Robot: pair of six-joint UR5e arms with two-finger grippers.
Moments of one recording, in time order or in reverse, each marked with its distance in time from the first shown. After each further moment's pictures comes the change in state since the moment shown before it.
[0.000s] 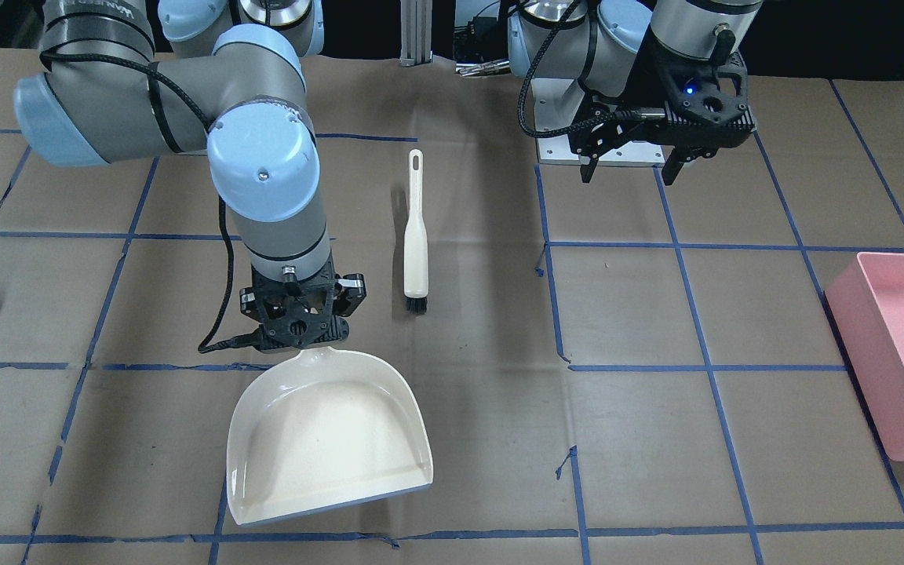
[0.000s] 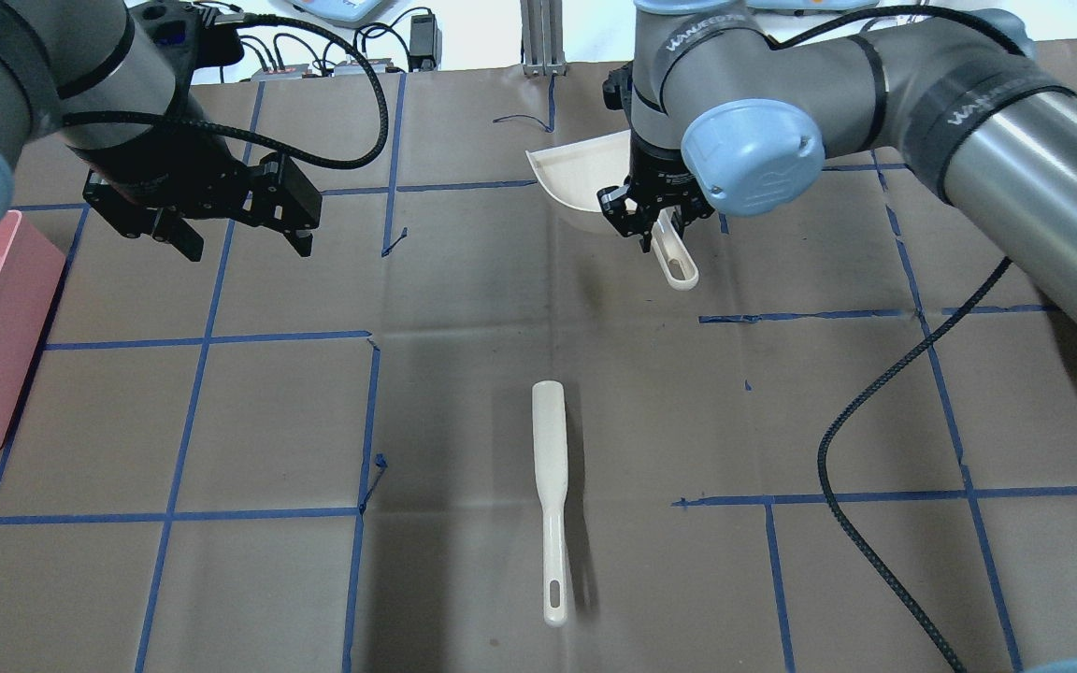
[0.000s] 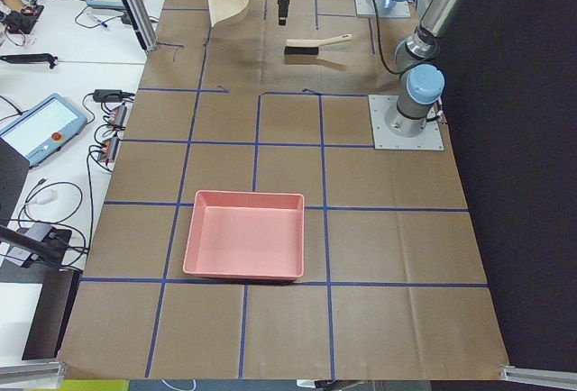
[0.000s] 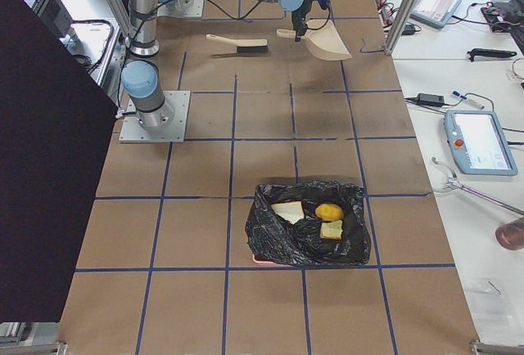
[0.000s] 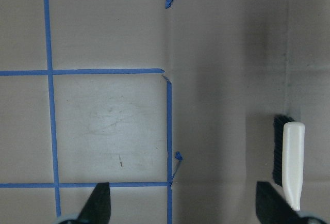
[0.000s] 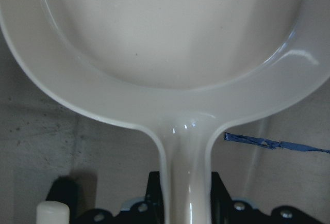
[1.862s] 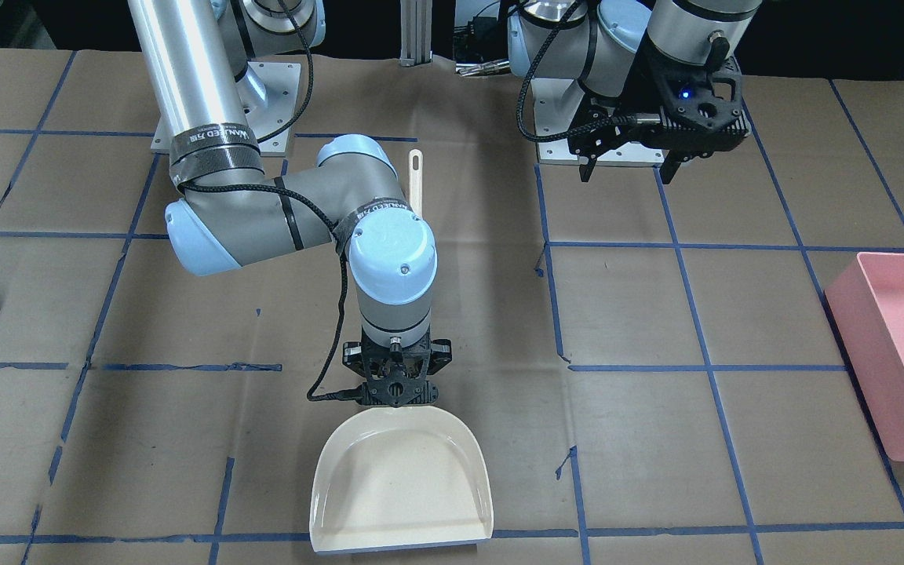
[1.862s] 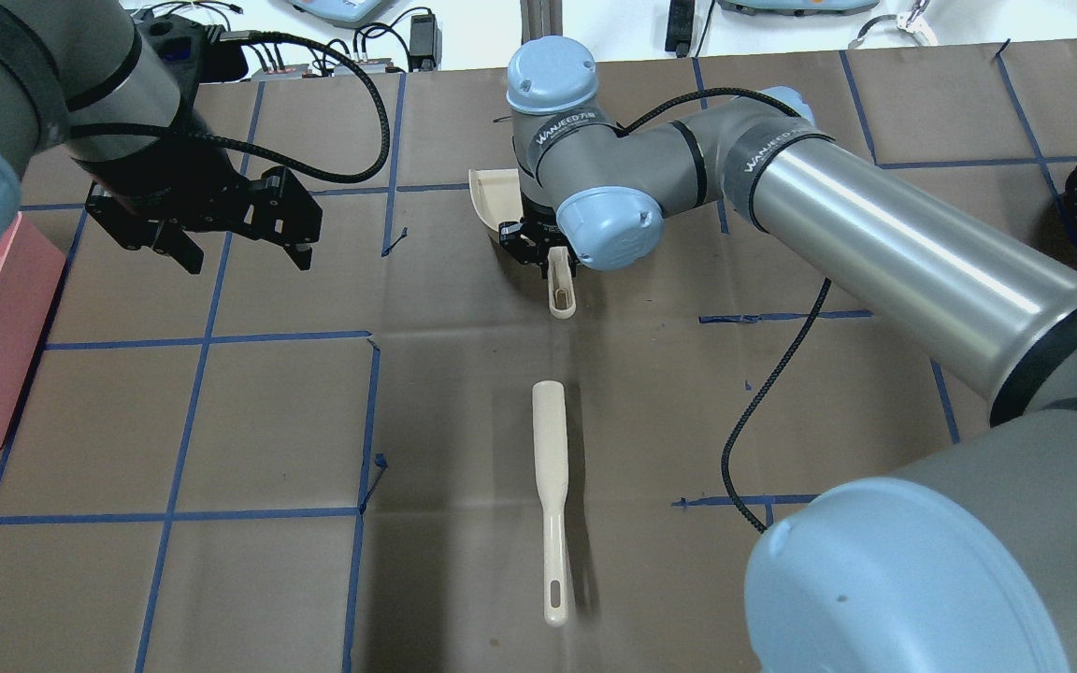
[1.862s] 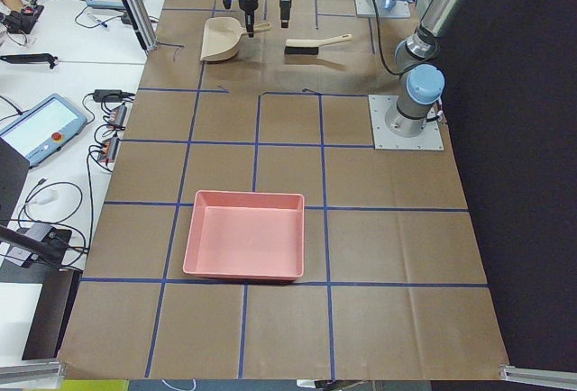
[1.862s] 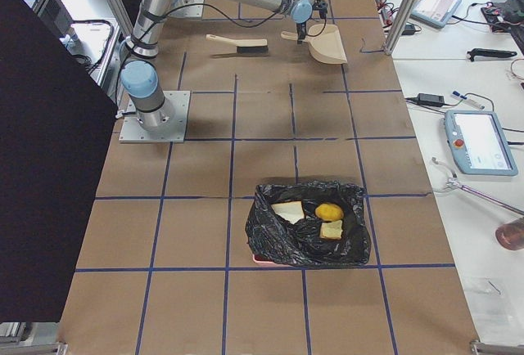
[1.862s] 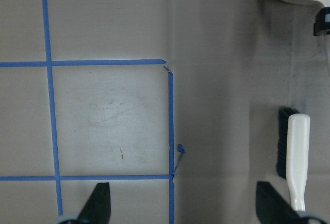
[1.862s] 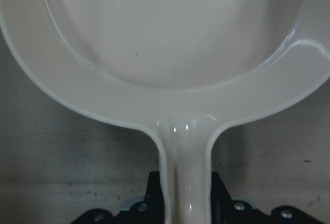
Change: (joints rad) left arm 0.000 0.003 -0.015 -0.015 0.007 0.001; right arm 0.106 0.214 -0.041 -0.204 0.053 0.239
